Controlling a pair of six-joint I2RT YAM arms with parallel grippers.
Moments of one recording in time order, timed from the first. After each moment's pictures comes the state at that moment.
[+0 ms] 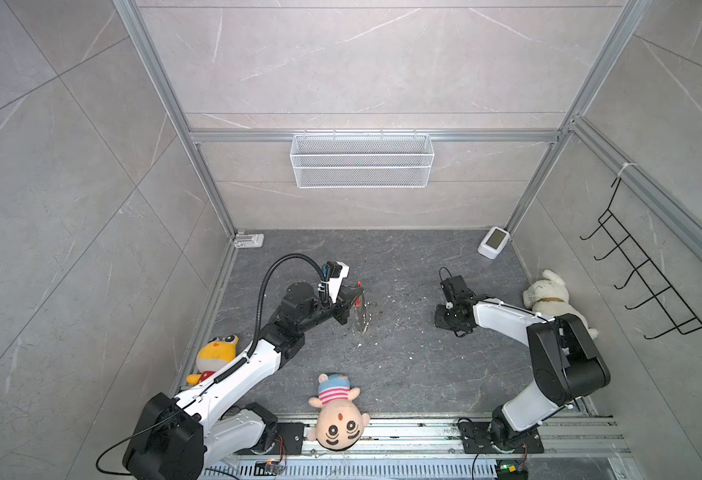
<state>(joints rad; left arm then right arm) -0.57 1.12 0.67 0.27 0.39 -0.17 0.29 1.63 0.86 -0.43 0.09 0.47</state>
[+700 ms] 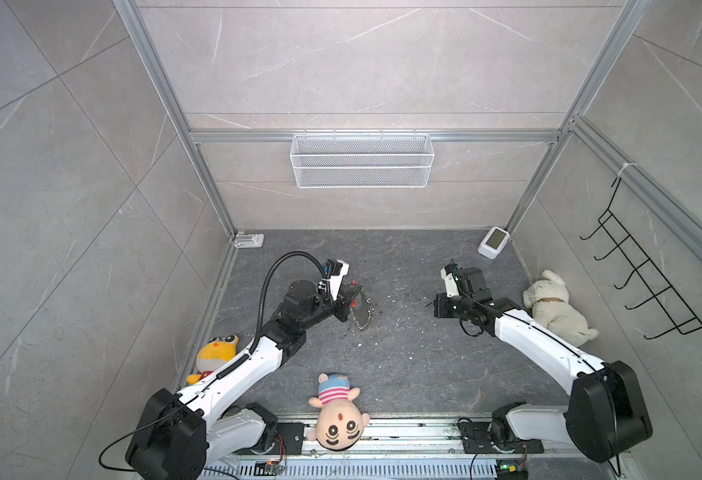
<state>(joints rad) -0.57 1.15 0.69 0.24 0.35 -0.17 0.34 1.31 0.86 -0.38 -0.12 0.24</state>
